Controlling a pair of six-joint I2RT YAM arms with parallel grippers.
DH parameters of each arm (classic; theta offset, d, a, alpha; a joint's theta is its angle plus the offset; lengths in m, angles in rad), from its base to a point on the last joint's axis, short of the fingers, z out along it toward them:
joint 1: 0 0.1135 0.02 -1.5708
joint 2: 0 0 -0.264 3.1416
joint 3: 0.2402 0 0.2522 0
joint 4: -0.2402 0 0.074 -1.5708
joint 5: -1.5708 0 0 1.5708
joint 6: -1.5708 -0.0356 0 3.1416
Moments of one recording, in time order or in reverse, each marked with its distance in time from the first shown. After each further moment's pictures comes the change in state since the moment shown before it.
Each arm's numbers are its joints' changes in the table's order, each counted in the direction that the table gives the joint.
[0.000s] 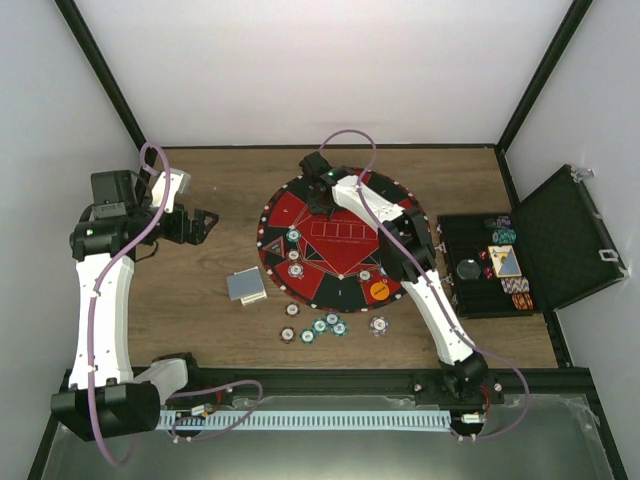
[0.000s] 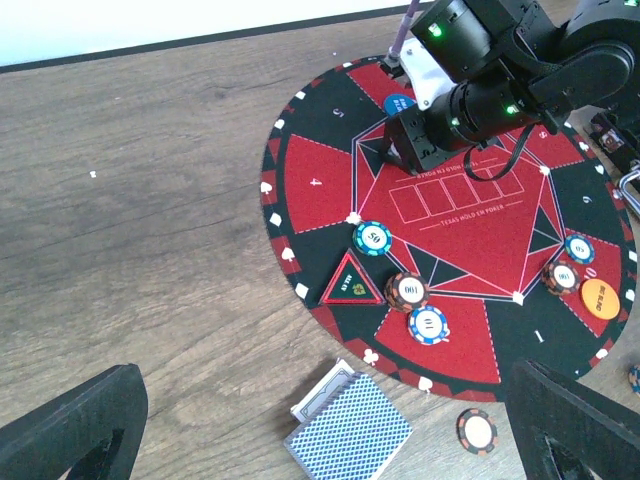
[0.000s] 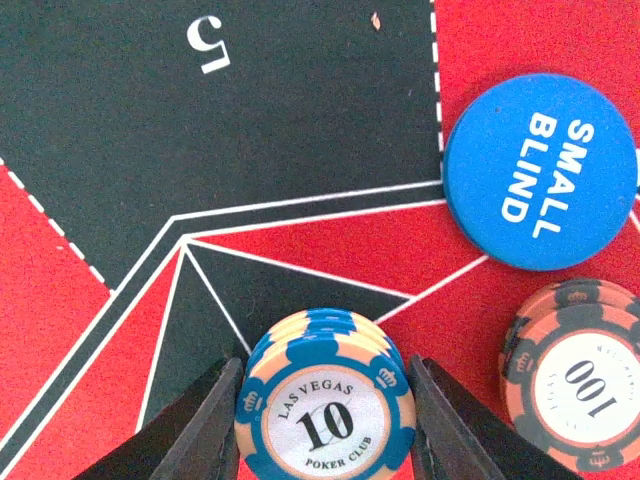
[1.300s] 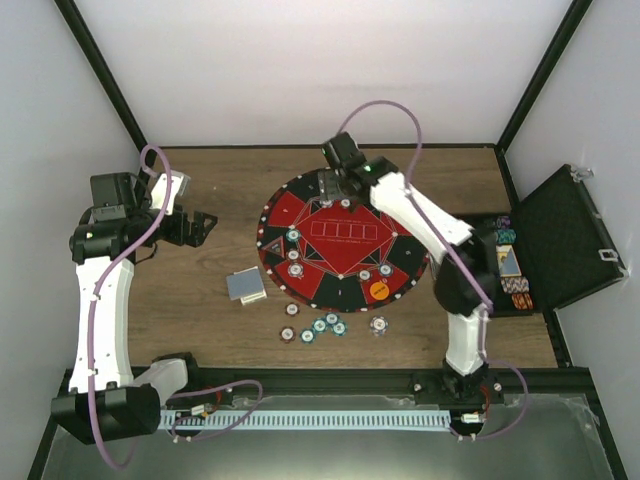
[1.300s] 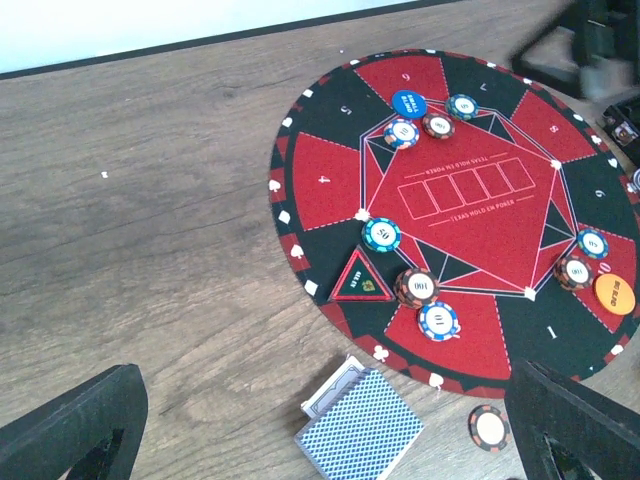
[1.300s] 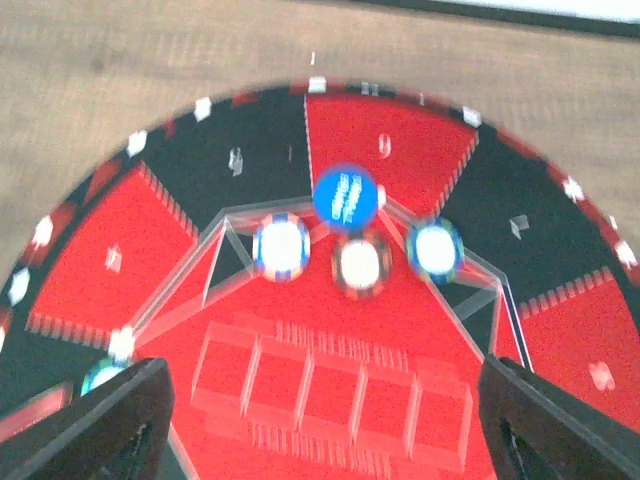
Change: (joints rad) left arm 0.000 -0.016 -0.011 0.000 0.019 -0.018; right arm 0.016 -0.479 -0.310 0.064 -0.092 0.025
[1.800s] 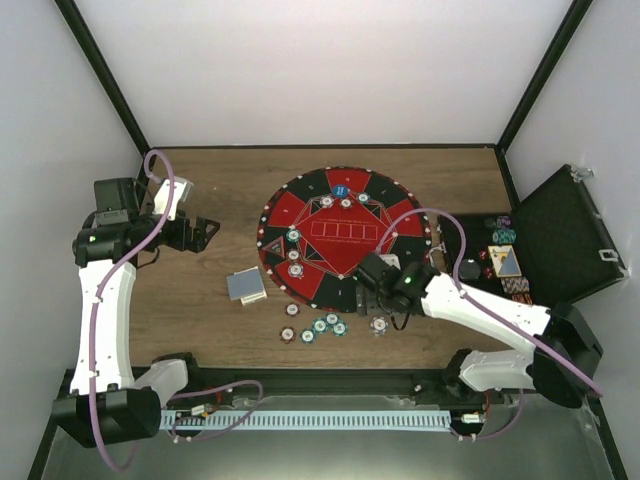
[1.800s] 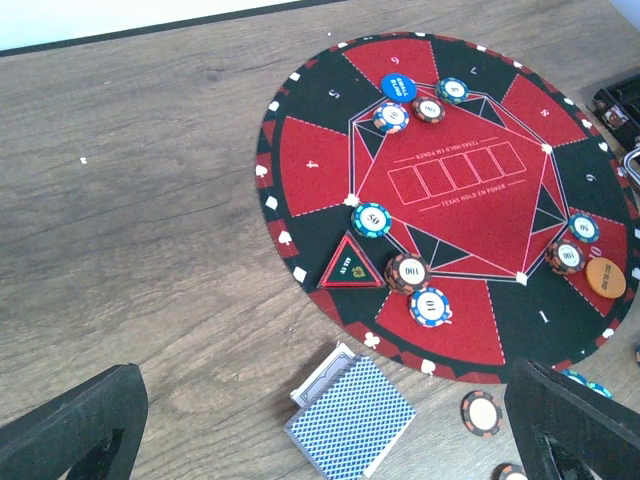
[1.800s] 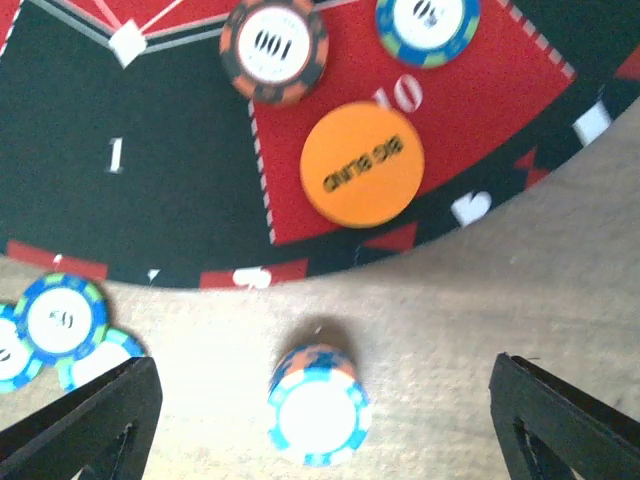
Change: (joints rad) left arm 0.000 -0.018 -0.049 0.004 -0.019 -0.015; right arm 0.284 -0.806 -1.122 -0.069 0.045 -0.426
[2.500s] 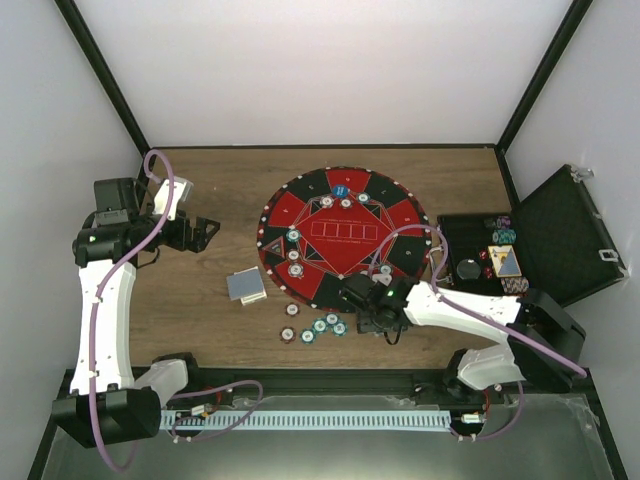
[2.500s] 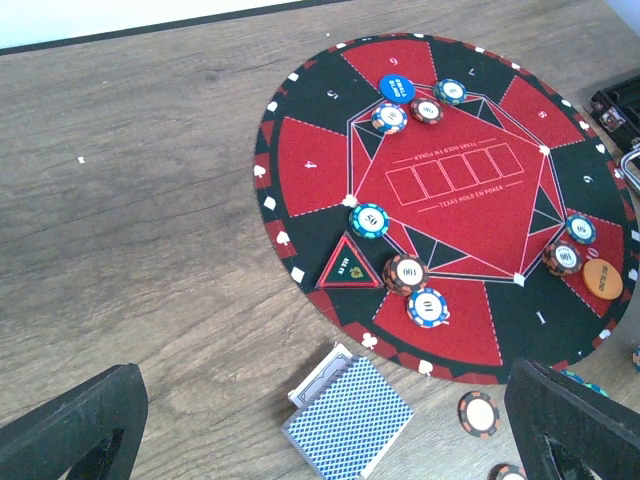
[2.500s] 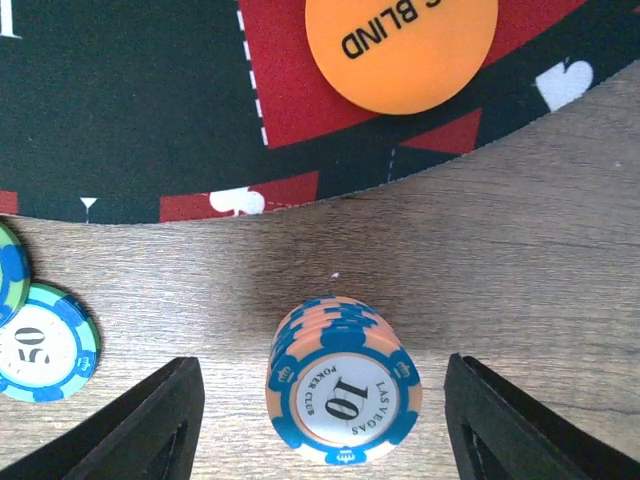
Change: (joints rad) left arm 0.000 0.000 0.000 -0.001 -0.003 0.004; right arm 0.122 0.071 -0.103 0.056 0.048 -0.168
